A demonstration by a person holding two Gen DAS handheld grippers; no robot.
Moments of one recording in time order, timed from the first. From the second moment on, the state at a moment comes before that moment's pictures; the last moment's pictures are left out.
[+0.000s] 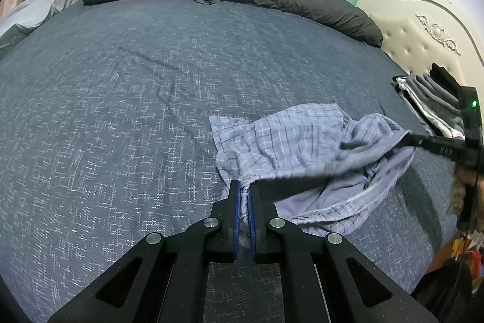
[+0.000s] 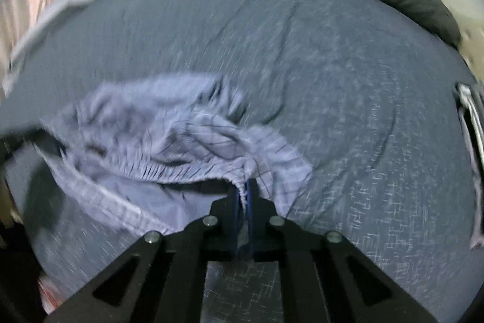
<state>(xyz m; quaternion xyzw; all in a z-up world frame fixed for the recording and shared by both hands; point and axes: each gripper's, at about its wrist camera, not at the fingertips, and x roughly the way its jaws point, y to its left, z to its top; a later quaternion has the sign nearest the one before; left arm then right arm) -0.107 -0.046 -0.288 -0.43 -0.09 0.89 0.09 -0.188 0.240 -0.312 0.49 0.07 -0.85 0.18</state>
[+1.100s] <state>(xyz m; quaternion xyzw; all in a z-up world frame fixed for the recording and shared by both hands) -0.115 -0.035 -0.302 -0.45 -0.07 0.89 0.10 -0.165 0.203 -0.325 0.46 0.29 -0.81 0.21</state>
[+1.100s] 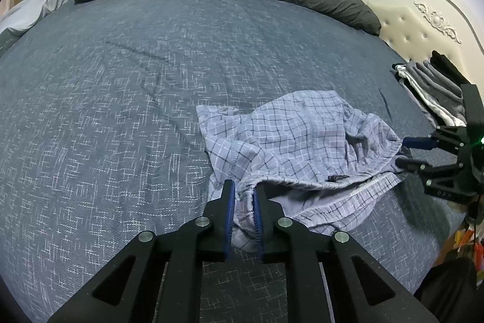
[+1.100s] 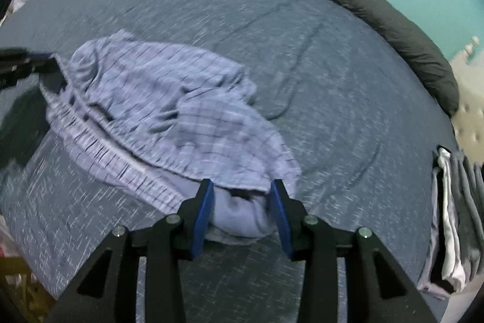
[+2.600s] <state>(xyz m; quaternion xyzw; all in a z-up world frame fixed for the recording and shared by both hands) -0.116 -0.017 -0.313 -0.46 -0.06 0.88 0.12 -0.189 0.271 -0.323 0.45 0.06 -0.88 0.11</state>
